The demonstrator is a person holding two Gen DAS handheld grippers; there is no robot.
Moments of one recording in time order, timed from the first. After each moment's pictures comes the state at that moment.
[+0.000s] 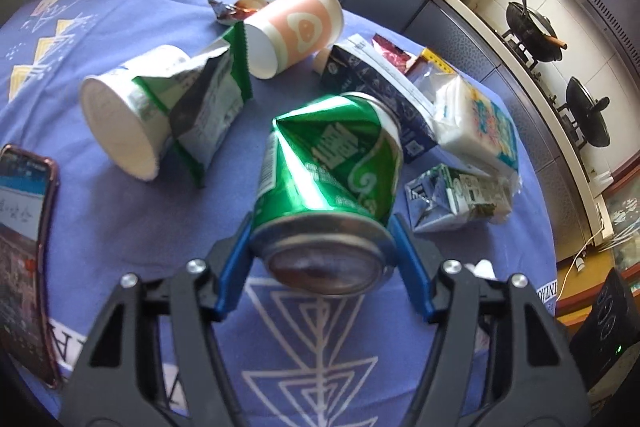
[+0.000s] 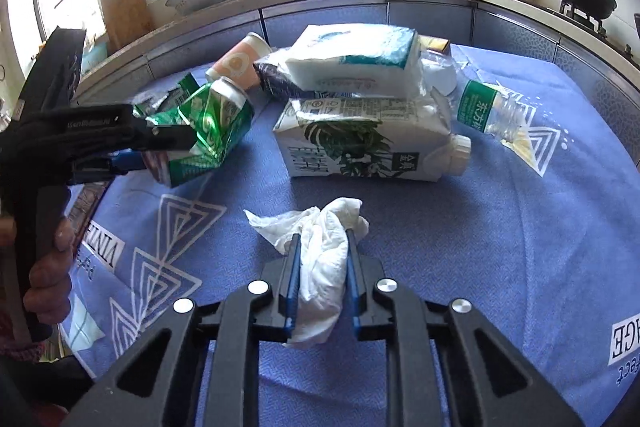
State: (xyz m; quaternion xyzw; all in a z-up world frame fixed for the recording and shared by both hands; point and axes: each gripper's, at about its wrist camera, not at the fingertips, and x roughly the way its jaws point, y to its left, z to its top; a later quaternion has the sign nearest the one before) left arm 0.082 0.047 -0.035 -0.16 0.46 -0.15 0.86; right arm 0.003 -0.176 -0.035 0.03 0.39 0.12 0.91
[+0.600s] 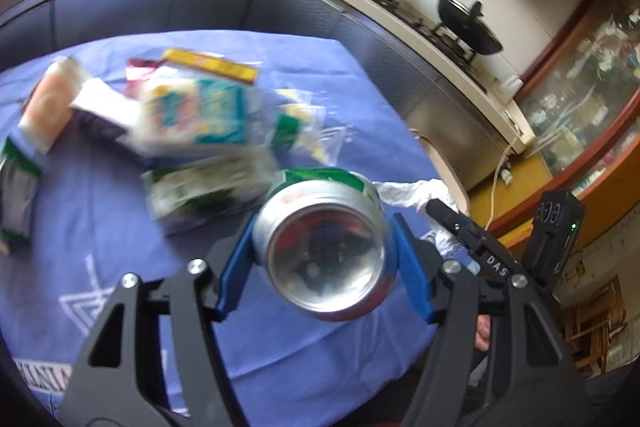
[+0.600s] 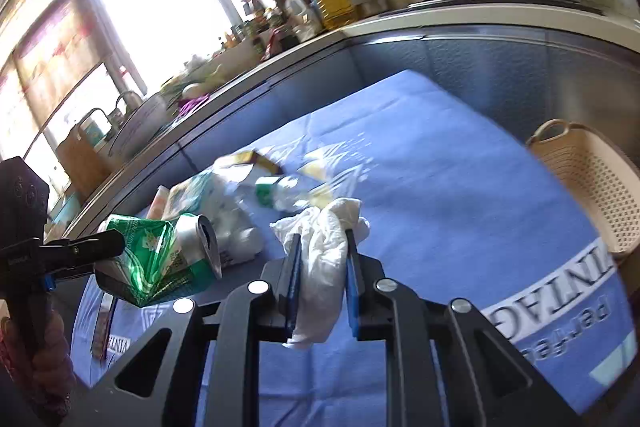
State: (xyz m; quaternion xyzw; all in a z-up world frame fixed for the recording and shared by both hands) left arm 0.058 -0.141 0.053 -0.07 0.44 -0.38 0.81; right arm -0.054 -0.379 0.009 0.22 0.28 0.00 0.94
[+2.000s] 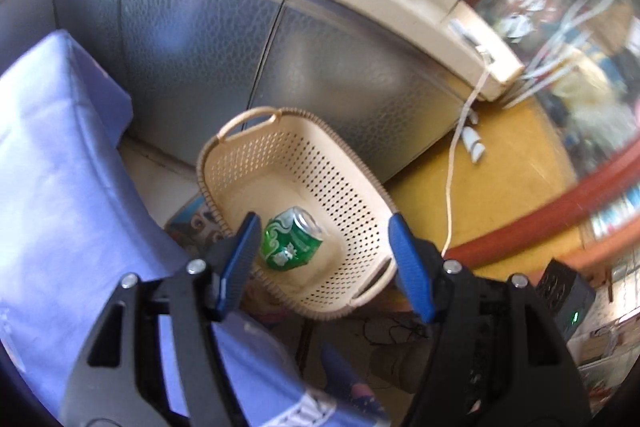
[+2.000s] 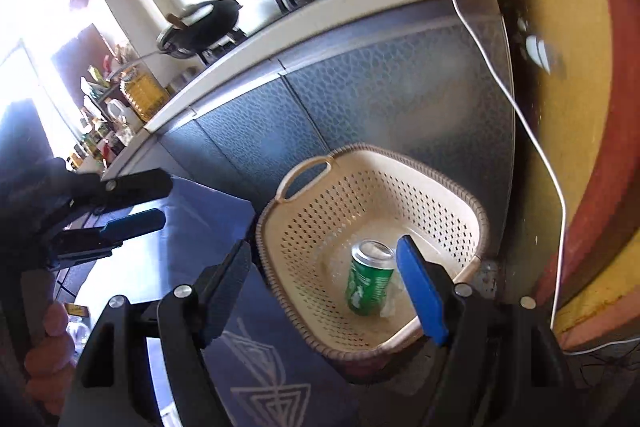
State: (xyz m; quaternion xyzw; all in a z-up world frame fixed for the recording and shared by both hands) left arm 0.073 -0.566 0.017 0.05 0.47 -0.50 0.73; right arm -0.115 -0.652 -0.053 0.32 0.23 -0.23 0.89
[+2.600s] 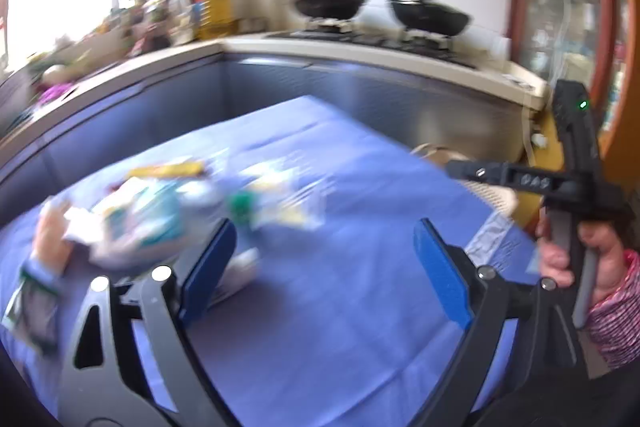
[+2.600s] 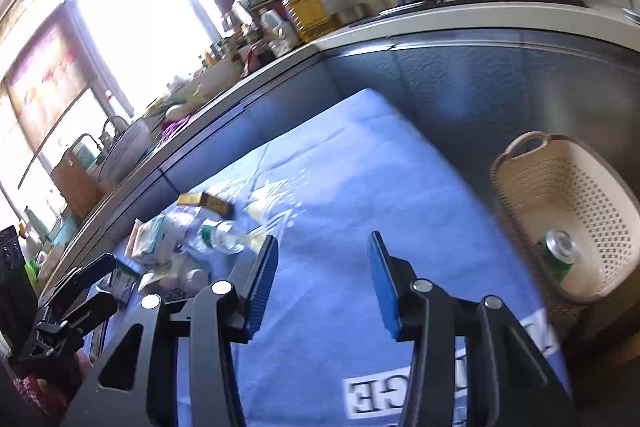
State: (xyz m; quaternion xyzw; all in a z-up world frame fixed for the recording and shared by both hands) left arm 0.027 -0.187 0.029 0.08 0.28 -0.34 0.90; right arm -0.030 -0.449 0.006 0.23 0.29 0.02 0.93
